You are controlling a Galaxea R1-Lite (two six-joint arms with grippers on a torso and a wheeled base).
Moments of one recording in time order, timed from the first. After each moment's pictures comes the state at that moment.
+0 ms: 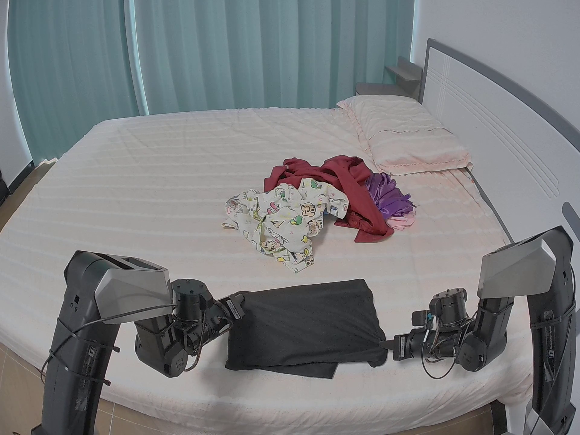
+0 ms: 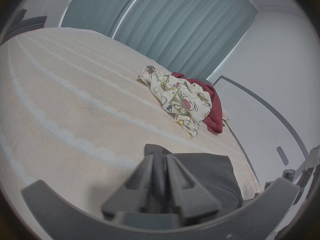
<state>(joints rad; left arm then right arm) -0.34 2.60 -0.80 -1.42 0.00 -0.63 0.28 2.48 -0.54 -1.18 0.34 0.26</state>
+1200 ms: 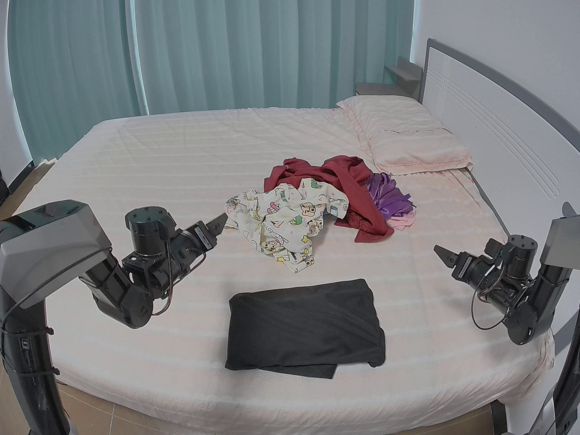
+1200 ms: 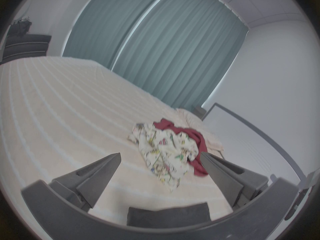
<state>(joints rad) -0.27 2.21 -0.85 -1.19 0.07 -0.59 0.06 2.17 -0.44 -1.51 0.11 0.42</state>
